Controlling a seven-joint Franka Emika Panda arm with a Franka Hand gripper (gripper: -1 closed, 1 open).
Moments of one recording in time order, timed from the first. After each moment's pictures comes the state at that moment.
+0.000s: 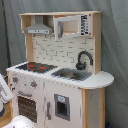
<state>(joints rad) -0.49 -1.47 1.47 -2.46 -0.34 2.95 0.28</state>
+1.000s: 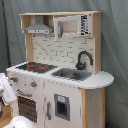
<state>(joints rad) -0.46 -1.47 1.50 -2.46 -0.34 2.68 0.26</state>
